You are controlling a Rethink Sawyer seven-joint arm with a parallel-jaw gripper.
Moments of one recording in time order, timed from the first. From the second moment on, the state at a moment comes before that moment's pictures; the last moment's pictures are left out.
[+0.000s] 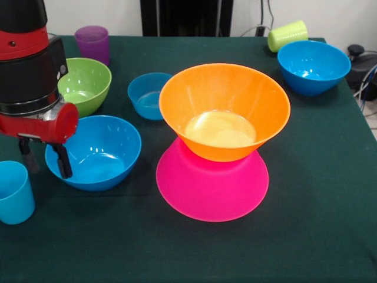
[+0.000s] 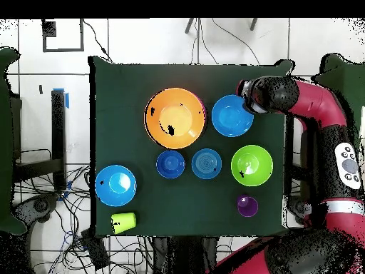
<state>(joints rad) -0.79 -0.34 0.63 1.05 -0.59 0.86 1.83</state>
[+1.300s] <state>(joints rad) -0.77 -0.39 0.62 1.05 -0.61 0.86 1.83</state>
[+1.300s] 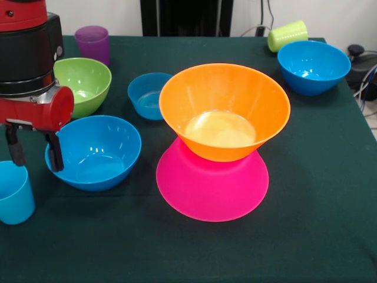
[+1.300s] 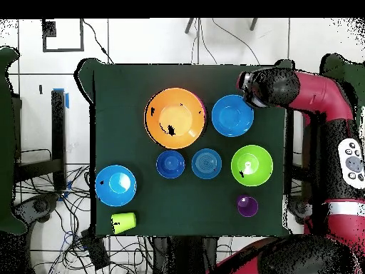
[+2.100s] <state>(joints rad) -0.82 -0.35 0.62 1.06 -0.64 0.86 1.83</state>
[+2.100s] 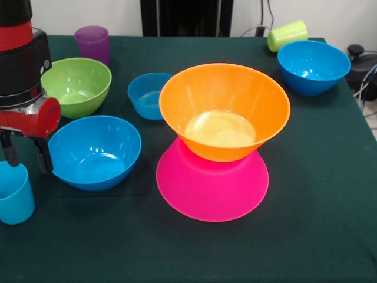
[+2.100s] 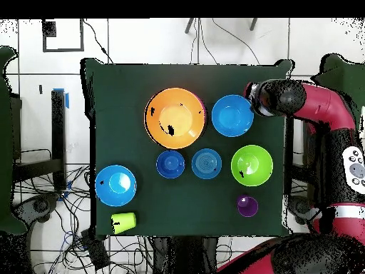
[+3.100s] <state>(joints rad) -0.82 -0.35 0.62 1.06 -0.65 0.86 1.83</state>
